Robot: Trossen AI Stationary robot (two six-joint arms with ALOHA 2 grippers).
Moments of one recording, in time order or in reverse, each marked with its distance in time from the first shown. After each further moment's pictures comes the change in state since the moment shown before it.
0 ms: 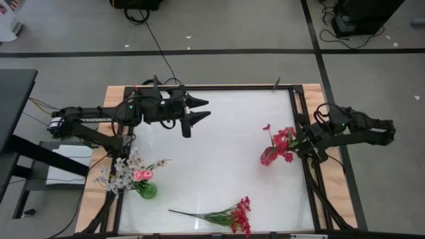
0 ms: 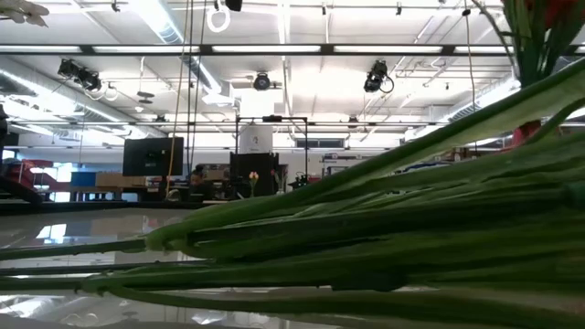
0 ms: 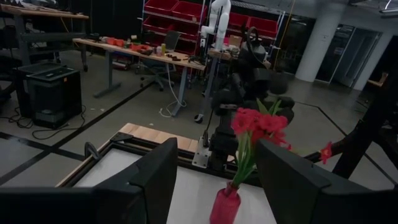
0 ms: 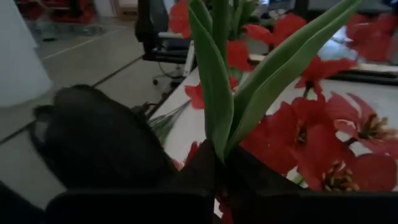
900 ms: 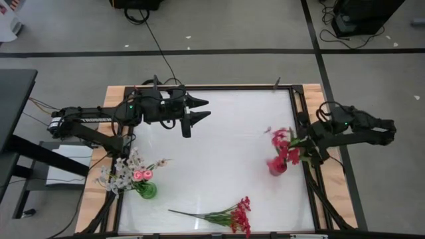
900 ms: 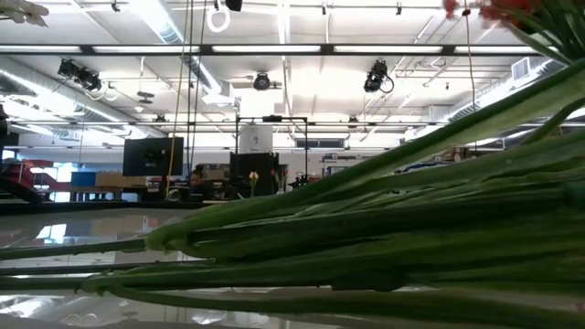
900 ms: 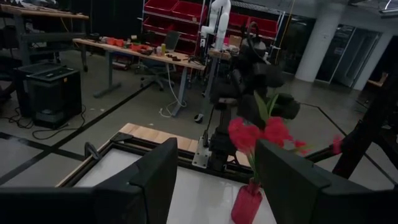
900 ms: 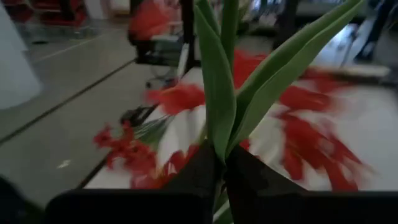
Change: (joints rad) left arm 0.000 0.000 0.000 0.000 0.000 0.000; right arm 0.000 -0.003 0.031 -0.011 0.055 -0.006
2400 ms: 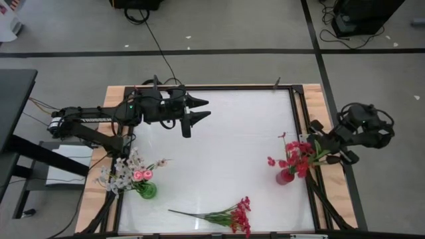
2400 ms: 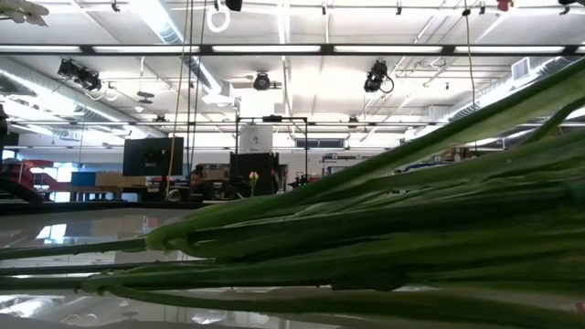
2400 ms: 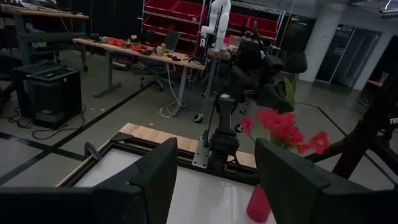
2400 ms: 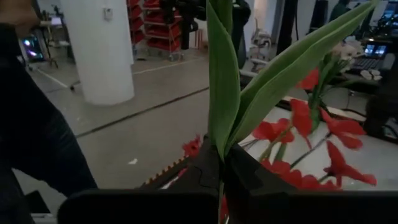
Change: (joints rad) left arm 0.000 0.000 0.000 0.000 0.000 0.000; right arm 0.000 -0.159 0.041 -0.071 -0.394 -0.071
